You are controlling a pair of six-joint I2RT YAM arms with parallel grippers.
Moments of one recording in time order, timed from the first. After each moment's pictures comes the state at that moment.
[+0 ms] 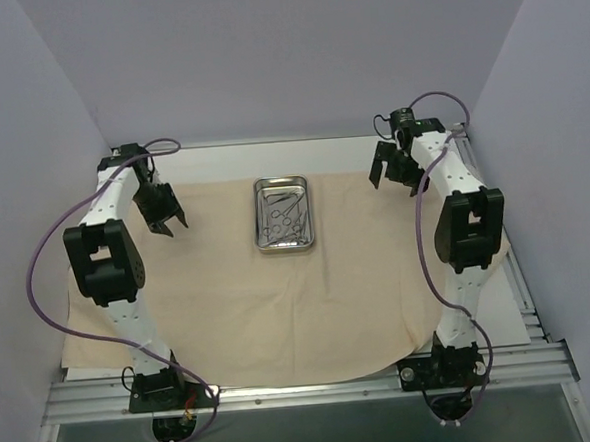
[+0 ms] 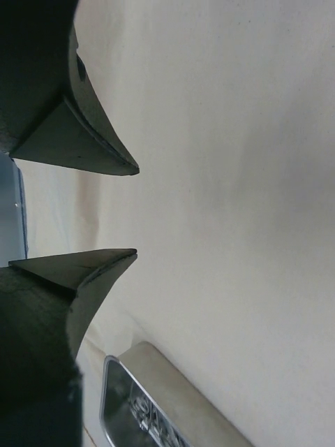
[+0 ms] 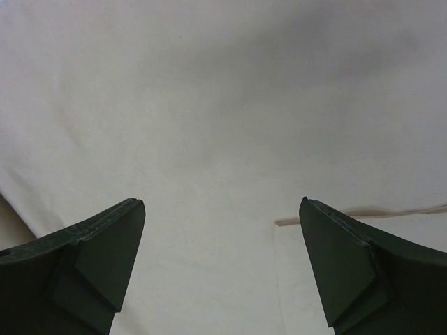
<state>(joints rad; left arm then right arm) 0.10 1.98 1.71 -1.10 0.19 -0.39 0.08 2.04 1.86 -1.01 0.14 0.44</state>
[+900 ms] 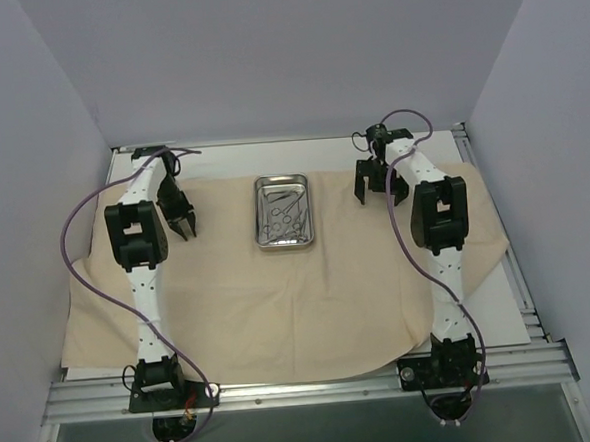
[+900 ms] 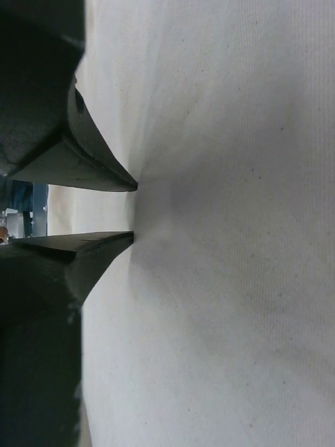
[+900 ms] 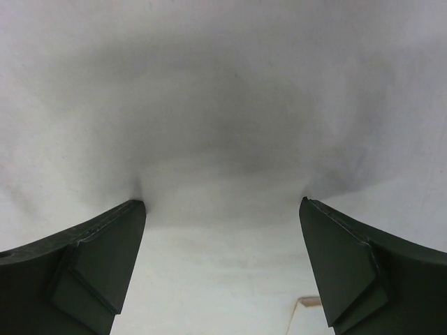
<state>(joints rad) 0.03 2.52 2.23 -1.42 0.06 -0.41 0.16 2.38 2.01 -1.01 0.14 0.34</state>
